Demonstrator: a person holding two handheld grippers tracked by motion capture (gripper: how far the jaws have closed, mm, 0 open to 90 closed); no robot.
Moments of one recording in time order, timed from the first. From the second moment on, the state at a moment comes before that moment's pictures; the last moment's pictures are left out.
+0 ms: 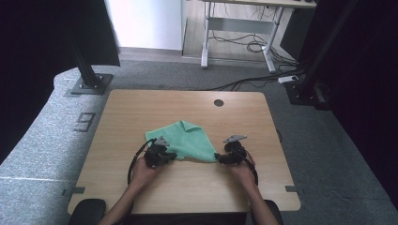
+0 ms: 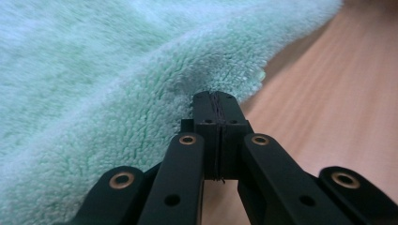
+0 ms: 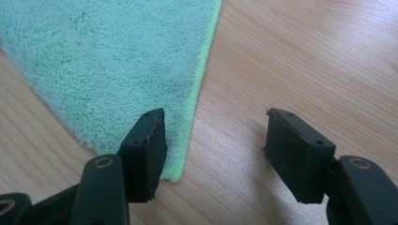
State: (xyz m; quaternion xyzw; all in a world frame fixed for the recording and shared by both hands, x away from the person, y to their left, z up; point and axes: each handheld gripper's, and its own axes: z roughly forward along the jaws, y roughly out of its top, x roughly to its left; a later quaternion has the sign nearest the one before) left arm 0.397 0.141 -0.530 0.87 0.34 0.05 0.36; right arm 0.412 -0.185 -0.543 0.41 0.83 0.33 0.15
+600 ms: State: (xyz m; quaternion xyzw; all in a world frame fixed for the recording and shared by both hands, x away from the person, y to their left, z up) left arm 0.390 0.195 -0.494 0.84 0.33 0.03 0.42; right arm 0.412 -0.189 -0.544 0.41 0.83 0.34 0.15
